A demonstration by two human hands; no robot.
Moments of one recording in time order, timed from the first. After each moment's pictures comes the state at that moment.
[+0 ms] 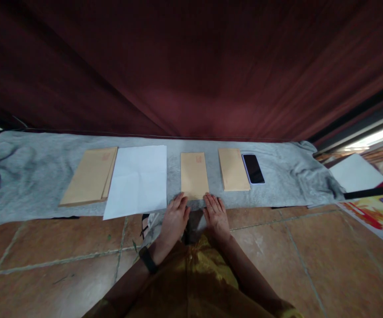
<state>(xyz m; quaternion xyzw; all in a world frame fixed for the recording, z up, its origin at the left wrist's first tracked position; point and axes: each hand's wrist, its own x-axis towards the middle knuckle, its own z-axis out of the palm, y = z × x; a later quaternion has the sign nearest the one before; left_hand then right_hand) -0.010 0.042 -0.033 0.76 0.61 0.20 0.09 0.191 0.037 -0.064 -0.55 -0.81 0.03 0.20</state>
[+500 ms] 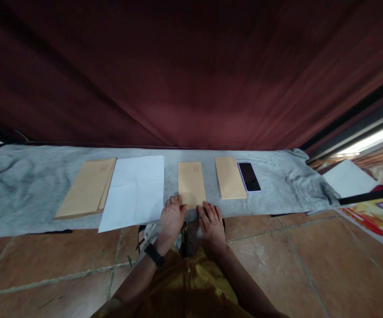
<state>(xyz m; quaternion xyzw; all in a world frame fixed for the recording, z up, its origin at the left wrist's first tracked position) 0.001 0.080 -0.015 0.68 0.73 0.11 0.06 0.186 0.038 -0.068 -0.55 -0.81 0.00 0.20</state>
